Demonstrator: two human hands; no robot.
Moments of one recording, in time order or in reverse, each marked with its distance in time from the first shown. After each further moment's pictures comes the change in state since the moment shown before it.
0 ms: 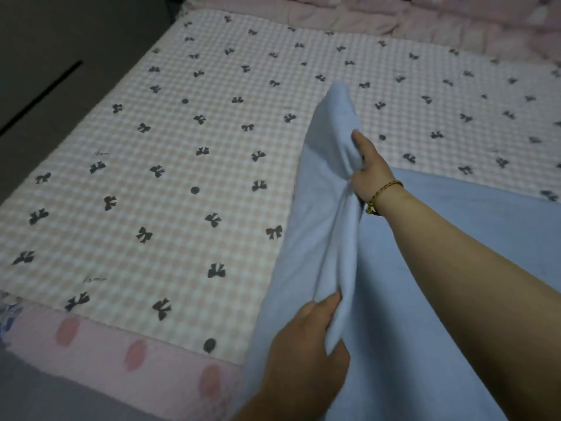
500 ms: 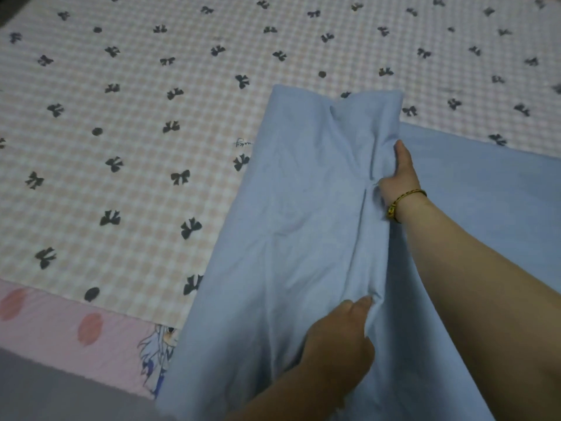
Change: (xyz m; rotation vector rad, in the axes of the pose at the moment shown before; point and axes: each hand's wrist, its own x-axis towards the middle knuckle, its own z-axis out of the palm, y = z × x) left_hand -0.032 0.076 0.225 0.220 -0.363 -0.038; right_hand -0.031 0.207 -0.111 0.163 0.166 0.254
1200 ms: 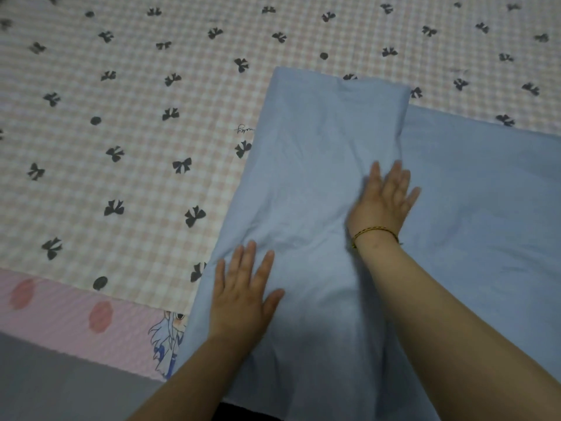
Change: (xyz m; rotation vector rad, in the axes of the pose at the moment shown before) left_hand -0.027 -0.110 -0.048 0.479 0.161 -0.192; right_hand -0.056 0.025 0.047 -0.885 0.116 -0.015
